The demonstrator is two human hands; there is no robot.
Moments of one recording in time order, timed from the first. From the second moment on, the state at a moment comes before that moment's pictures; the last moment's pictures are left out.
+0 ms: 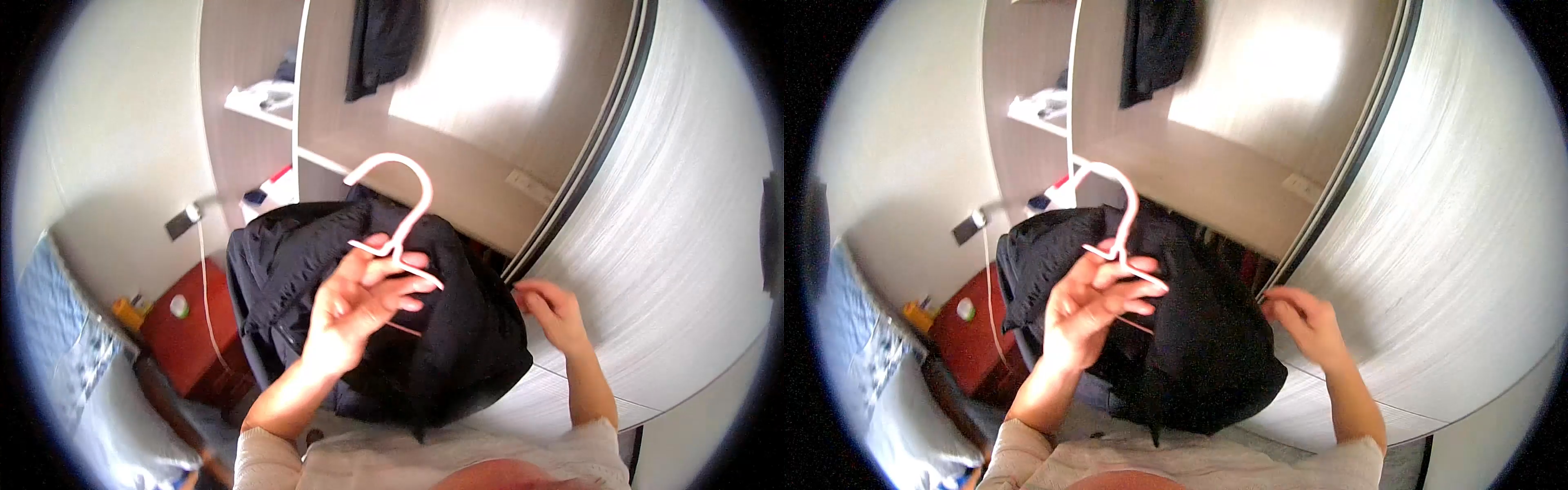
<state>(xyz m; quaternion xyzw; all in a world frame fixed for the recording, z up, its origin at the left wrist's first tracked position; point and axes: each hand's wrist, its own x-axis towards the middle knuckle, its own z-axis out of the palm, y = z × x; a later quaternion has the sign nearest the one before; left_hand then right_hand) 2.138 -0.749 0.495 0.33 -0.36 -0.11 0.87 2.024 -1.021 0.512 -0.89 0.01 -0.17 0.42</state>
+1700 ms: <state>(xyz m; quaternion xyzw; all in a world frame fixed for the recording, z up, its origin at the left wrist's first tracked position) 2.384 -0.891 0.800 -0.01 -0.56 -0.39 0.73 2.126 -0.885 0.766 -0.70 0.32 -0.34 -0.53</state>
